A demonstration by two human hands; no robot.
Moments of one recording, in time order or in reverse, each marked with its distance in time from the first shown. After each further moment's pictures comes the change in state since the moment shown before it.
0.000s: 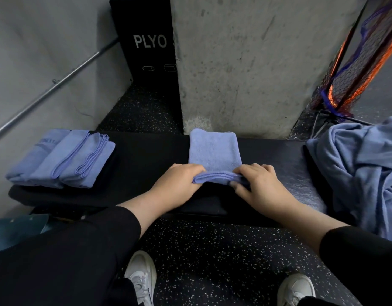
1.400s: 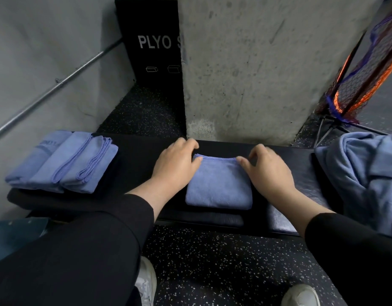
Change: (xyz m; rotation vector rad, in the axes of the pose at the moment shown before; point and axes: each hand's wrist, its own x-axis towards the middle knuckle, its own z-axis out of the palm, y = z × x) left_hand 0.042 -0.016 -0.020 0.242 0.245 -0.160; right_hand 0.060 0.007 0.002 -0.014 0.177 0.407
